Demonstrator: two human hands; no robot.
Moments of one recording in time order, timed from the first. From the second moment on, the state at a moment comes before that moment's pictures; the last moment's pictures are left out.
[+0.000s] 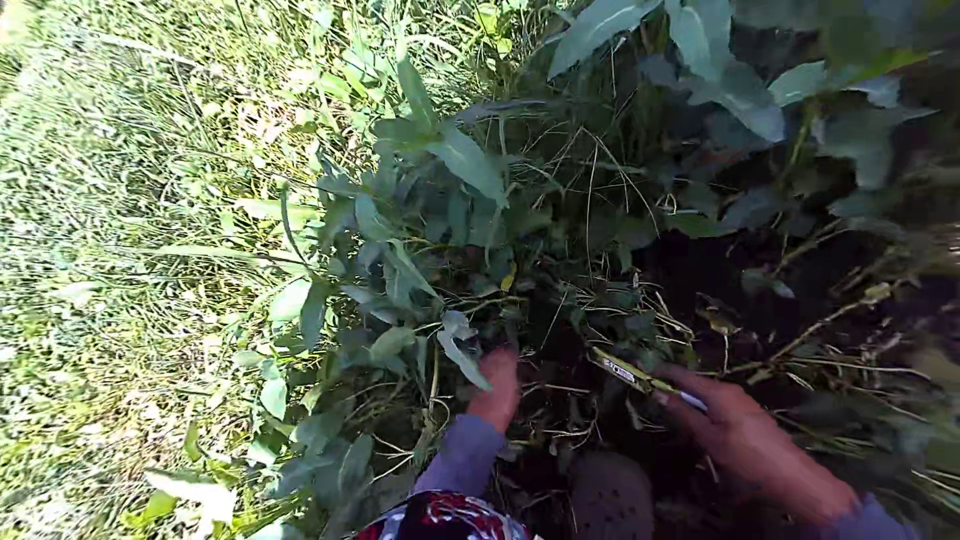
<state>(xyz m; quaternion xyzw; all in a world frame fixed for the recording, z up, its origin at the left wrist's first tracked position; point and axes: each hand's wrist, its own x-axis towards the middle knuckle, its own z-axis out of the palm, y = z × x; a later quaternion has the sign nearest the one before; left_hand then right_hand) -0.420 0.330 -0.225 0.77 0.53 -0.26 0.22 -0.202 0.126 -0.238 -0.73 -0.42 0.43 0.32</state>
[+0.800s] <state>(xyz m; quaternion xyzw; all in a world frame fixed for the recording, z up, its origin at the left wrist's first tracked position) -0.404 0.343 -0.212 0.76 0.46 -0.34 0.31 -0.200 0.124 -0.239 -0.73 -0.41 0.42 0.34</state>
